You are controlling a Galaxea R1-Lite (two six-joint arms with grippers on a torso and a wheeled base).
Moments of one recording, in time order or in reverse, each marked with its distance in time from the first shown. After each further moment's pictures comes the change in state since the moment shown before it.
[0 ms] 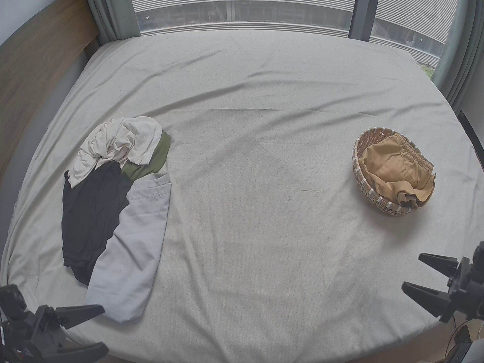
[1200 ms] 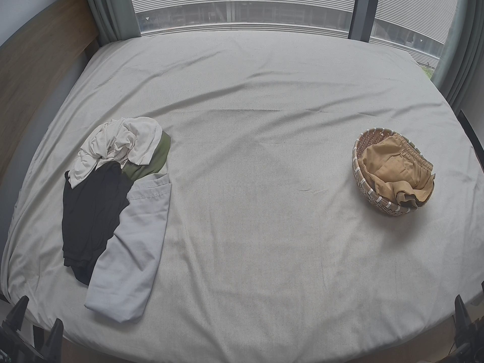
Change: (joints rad) left arm 0.384 -0.527 0.033 0.411 0.447 0.470; right arm -0.495 -0.780 0.082 0.534 -0.203 -0.220
